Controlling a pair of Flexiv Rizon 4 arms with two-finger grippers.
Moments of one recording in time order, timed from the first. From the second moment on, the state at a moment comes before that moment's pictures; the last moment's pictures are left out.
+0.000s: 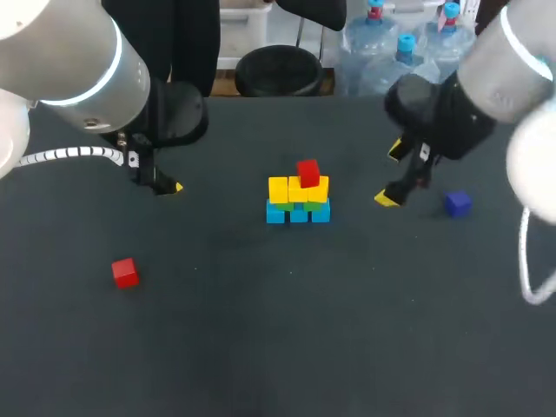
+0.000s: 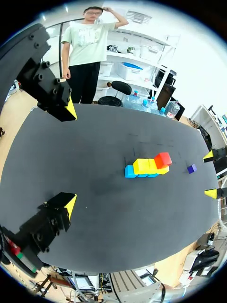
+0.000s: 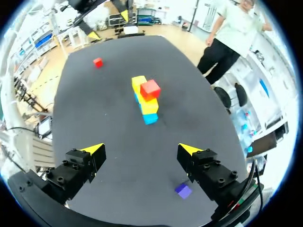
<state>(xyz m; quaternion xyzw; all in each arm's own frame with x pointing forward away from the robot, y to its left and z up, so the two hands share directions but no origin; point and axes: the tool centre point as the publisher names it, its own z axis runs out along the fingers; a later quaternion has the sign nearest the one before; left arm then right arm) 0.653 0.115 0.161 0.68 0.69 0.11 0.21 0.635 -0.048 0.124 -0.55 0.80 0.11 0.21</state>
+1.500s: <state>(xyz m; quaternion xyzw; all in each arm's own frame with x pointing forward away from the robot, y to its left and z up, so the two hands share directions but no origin) 0.640 0.167 0.162 0.65 0.73 0.15 0.12 0.629 -0.090 0.134 -0.47 0.83 0.02 0.30</state>
